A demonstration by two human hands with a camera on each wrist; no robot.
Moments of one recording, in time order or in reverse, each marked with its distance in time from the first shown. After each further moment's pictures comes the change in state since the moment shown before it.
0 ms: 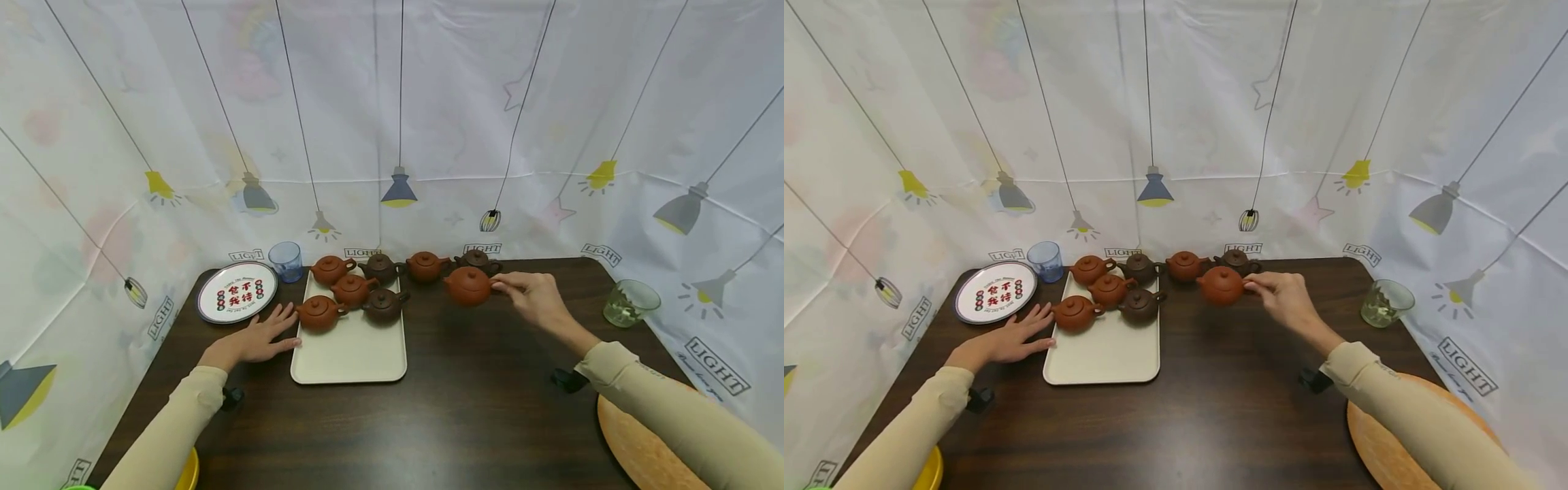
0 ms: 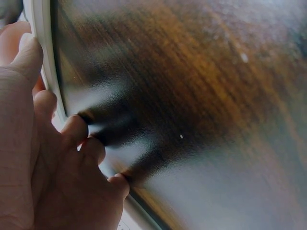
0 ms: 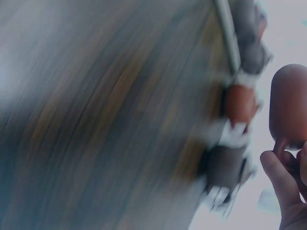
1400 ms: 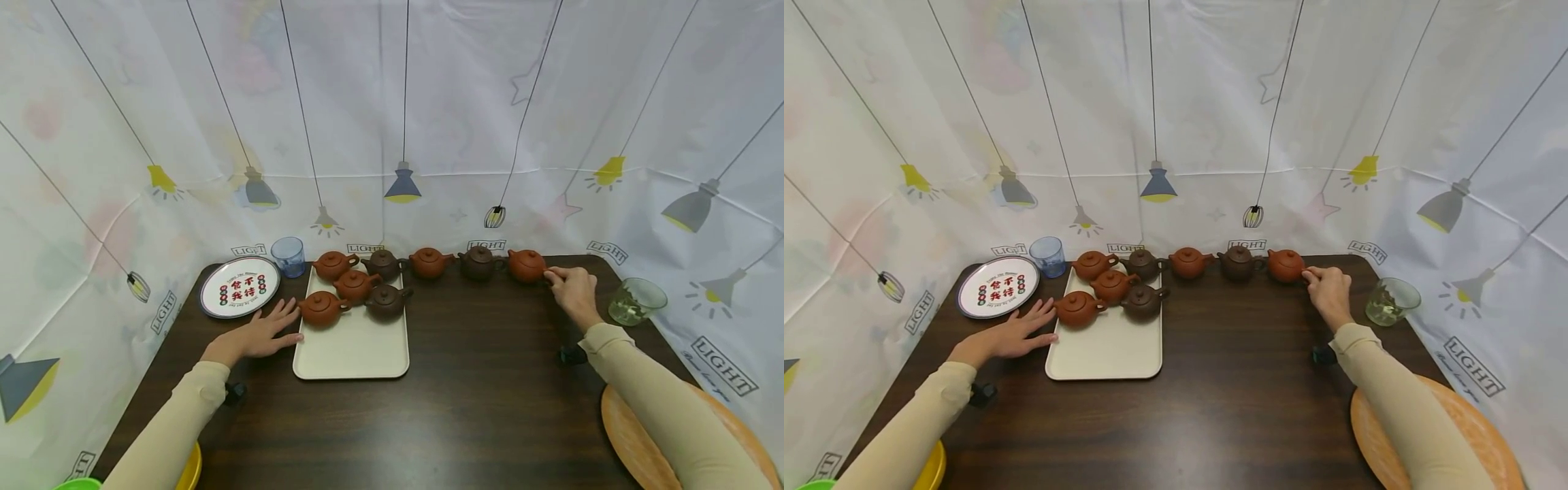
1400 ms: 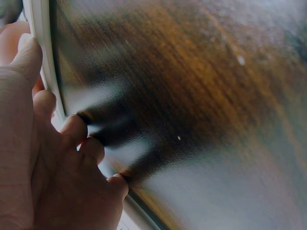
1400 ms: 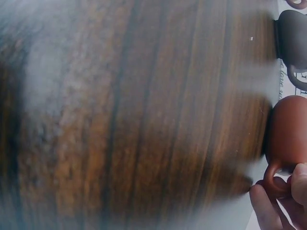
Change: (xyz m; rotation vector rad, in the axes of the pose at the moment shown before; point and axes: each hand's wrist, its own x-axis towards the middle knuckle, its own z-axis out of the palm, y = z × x) left_hand 0.006 -0.004 0.004 0.047 -0.011 -0.068; right_hand -0.016 0.123 0.004 -0.106 0.007 0.618
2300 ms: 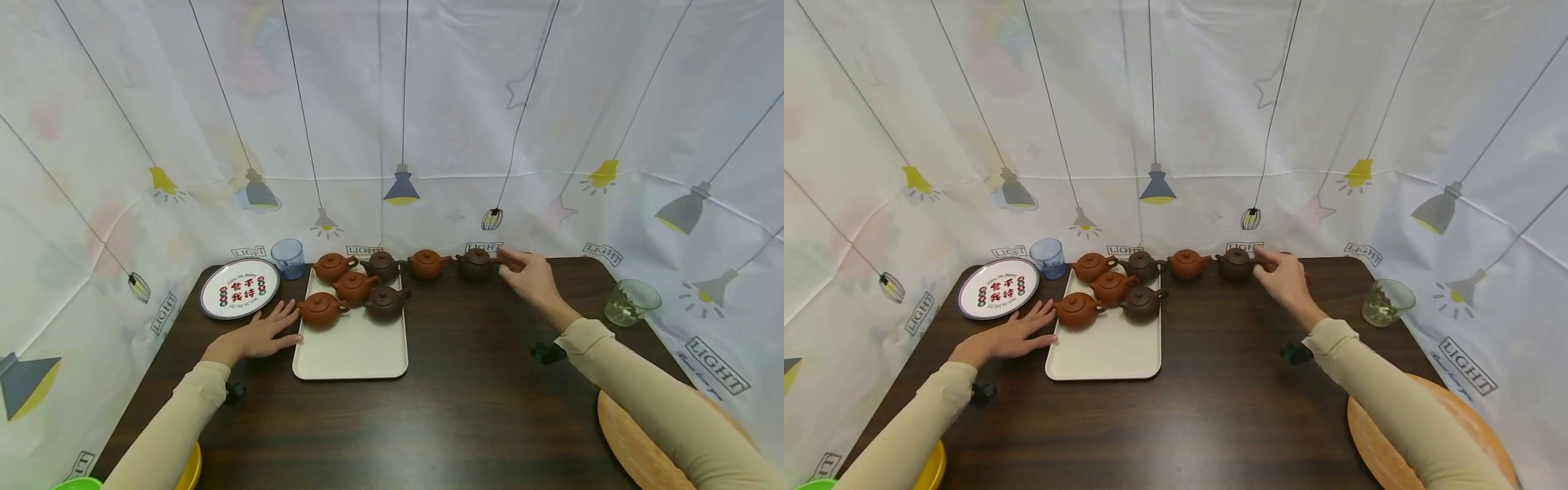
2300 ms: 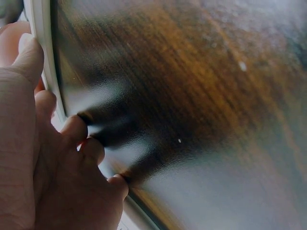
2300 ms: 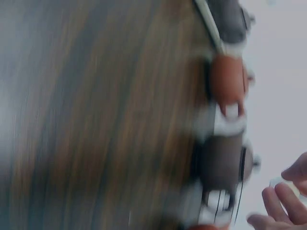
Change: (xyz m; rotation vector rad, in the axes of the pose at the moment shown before) left_hand -0.002 0.001 -0.002 -0.011 -0.003 0.002; right_hand -0.020 -0.102 -0.004 0.213 -0.212 -0.173
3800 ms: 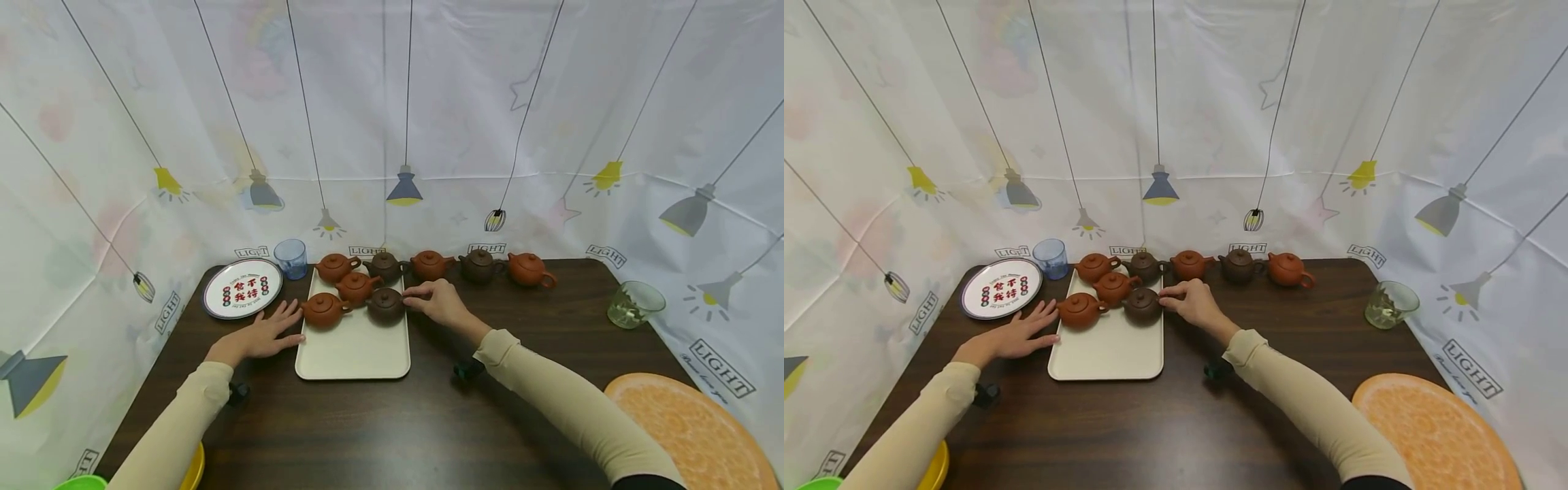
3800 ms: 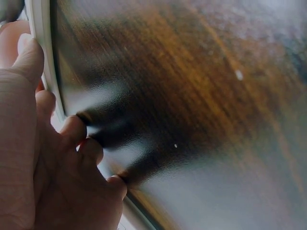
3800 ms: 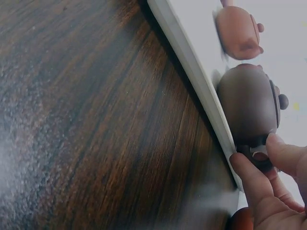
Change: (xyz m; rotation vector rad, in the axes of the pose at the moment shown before) left_hand -0.002 0.001 0.002 -0.028 0.028 0.028; right_hand -0.003 -0.074 0.143 0.101 -0.295 -0.112
